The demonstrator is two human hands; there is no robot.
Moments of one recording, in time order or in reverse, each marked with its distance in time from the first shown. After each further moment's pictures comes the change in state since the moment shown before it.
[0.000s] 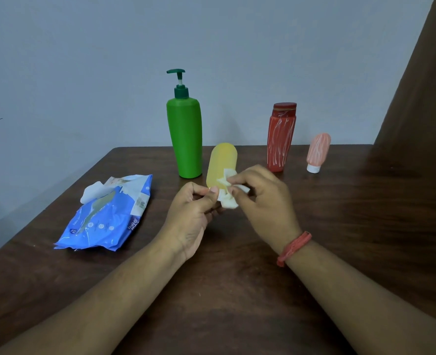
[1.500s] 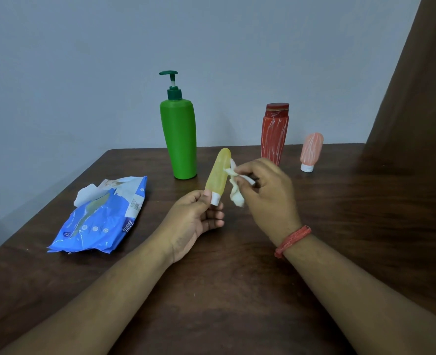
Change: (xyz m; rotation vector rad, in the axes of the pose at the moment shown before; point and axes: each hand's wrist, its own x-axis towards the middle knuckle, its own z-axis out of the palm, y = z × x) left_hand 0.008 -0.006 -0.010 0.132 -0.165 -0.129; right_hand 0.006 0.004 -0.012 -0.050 0.062 0.054
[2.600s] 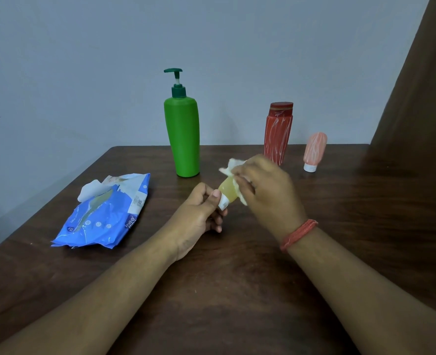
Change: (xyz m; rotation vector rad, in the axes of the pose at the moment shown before) left_hand 0.000 -0.005 -0.003 0.223 -0.098 0.086; right_hand 0.006 -0.012 -0.010 -0.273 -0.168 -0.185
